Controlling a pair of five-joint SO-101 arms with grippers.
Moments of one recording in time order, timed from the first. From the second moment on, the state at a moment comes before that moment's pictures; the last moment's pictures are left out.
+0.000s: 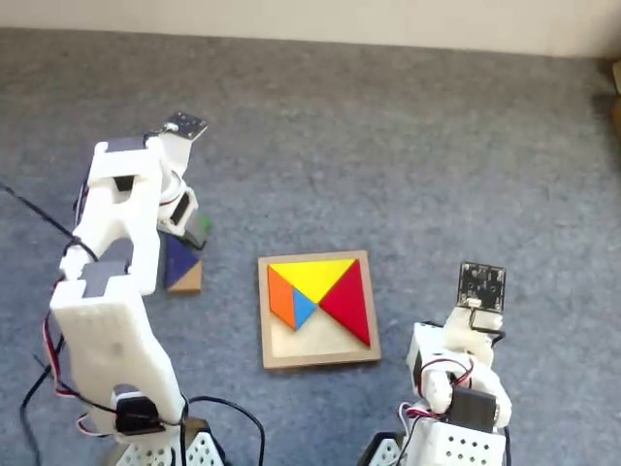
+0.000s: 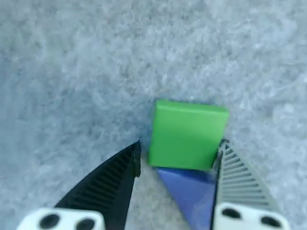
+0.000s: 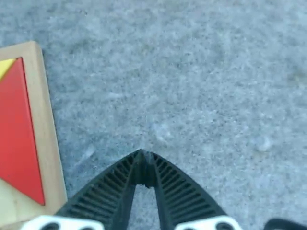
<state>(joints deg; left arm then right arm) -13.1 30.9 -5.3 72.1 -23.3 5.6 -103.9 96.0 68.5 4.9</state>
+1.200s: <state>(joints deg) 13.6 -5.8 8.0 92.7 -12.6 7.3 -103.9 96.0 68.5 4.9</state>
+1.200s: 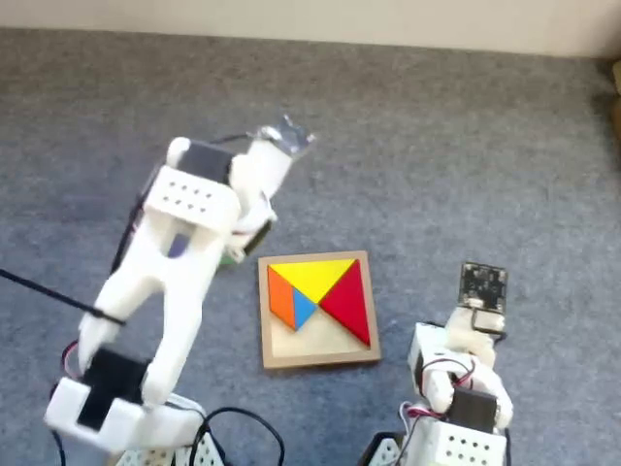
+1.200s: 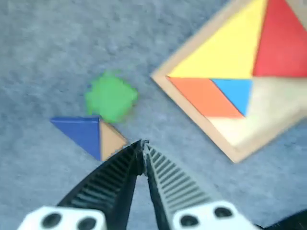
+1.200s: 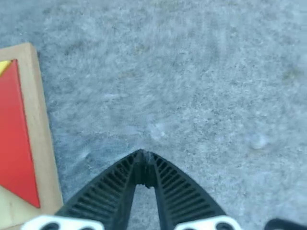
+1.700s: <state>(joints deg) 22.8 -10.8 24.8 80.2 -7.4 8.5 -103.9 96.0 68.5 4.9</state>
